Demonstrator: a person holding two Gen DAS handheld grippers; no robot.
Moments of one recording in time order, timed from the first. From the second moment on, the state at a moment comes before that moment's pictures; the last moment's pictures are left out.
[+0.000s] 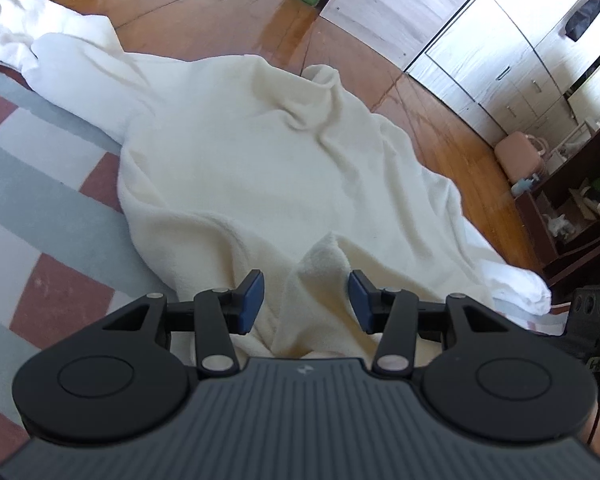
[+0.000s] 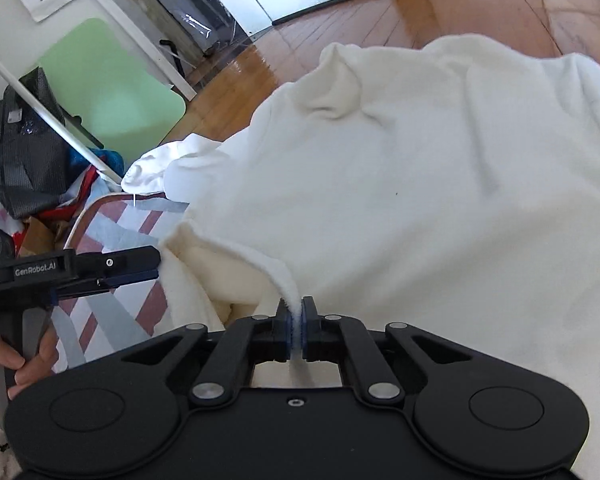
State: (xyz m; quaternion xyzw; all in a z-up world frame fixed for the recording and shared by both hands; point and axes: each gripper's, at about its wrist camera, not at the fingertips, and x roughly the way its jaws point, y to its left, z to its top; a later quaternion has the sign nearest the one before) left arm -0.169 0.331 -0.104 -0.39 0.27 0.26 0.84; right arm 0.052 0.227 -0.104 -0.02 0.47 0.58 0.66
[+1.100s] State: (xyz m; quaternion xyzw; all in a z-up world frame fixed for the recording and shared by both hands) left arm -0.290 0.206 -0.024 -0.25 0.27 0.51 0.77; right arm -0.022 -0.014 -0.118 -0.21 0.50 0.41 0.73
